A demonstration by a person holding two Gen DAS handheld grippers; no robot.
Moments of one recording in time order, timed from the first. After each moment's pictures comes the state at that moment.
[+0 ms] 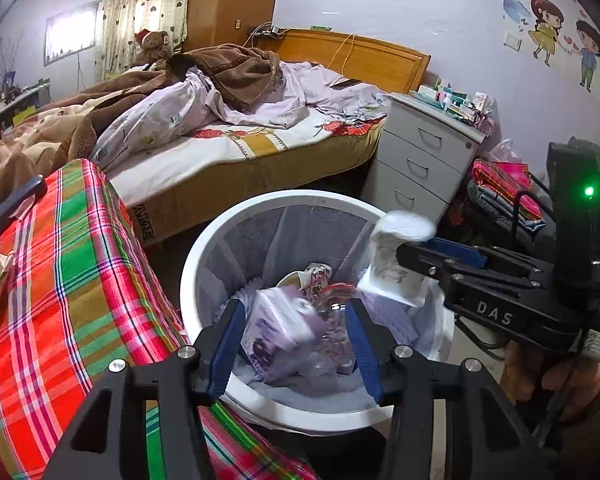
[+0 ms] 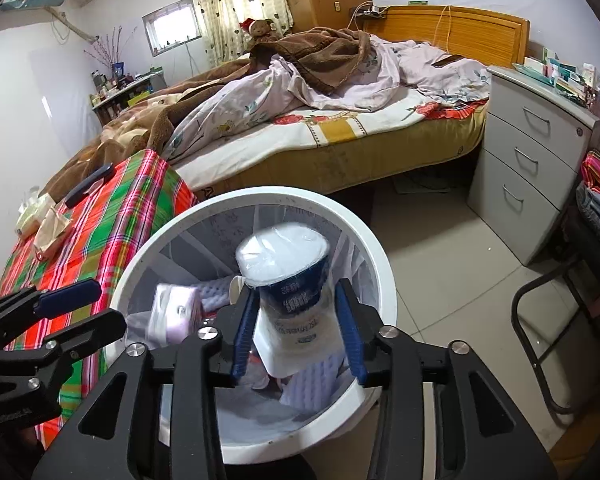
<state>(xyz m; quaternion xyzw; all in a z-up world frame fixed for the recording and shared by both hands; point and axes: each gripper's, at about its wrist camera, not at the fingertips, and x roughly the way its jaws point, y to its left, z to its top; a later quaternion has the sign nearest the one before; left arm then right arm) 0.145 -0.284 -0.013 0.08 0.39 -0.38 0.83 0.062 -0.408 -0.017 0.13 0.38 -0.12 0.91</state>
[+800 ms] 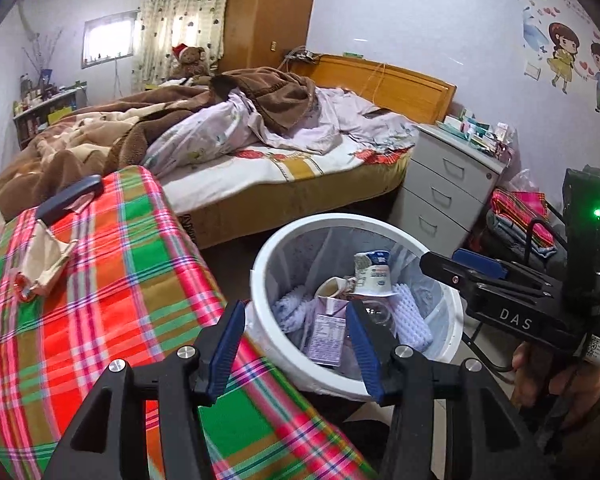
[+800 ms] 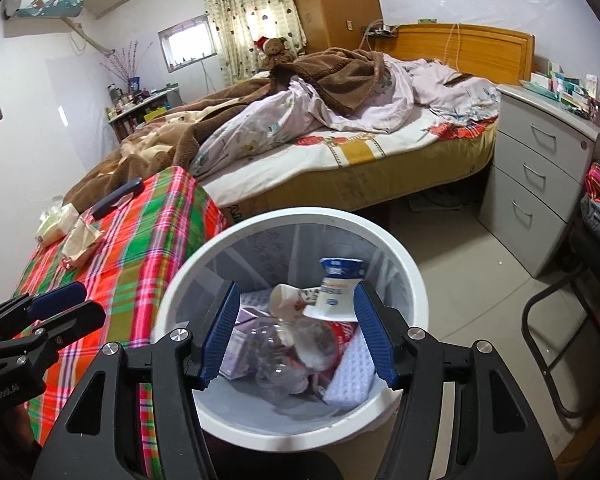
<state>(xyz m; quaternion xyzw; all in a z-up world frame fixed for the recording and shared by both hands) 0.132 -0.222 0.019 0.05 0.36 -0.33 0.87 0.059 -0.379 0.004 0.13 0.34 -0.10 0.93</state>
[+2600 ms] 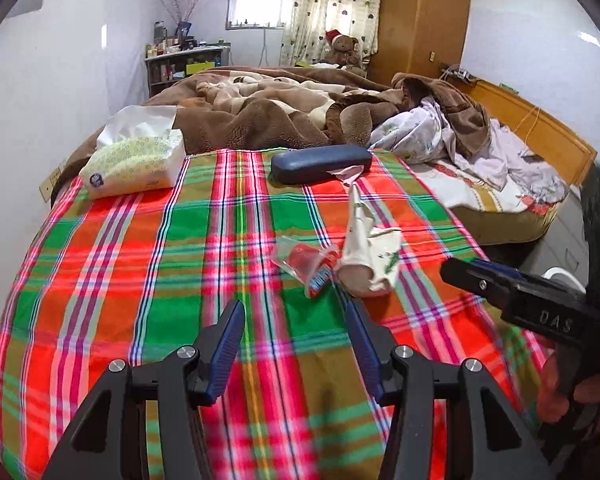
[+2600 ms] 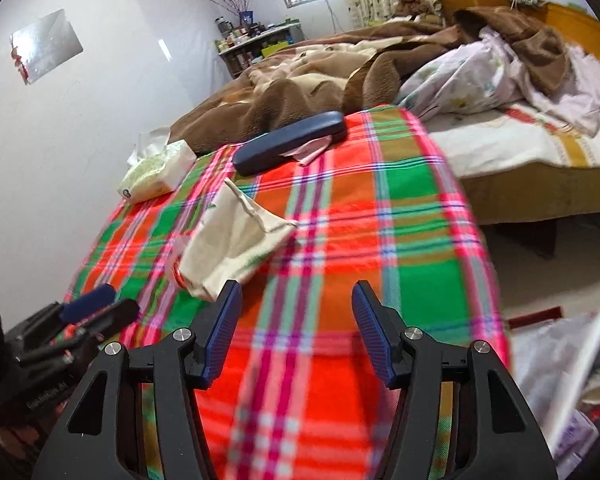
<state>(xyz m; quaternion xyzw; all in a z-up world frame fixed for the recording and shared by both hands) 0.282 0.016 -0.020 0.00 0.39 -0.11 0.91 0.233 -0.196 -0.029 0.13 0.42 0.12 0.89</state>
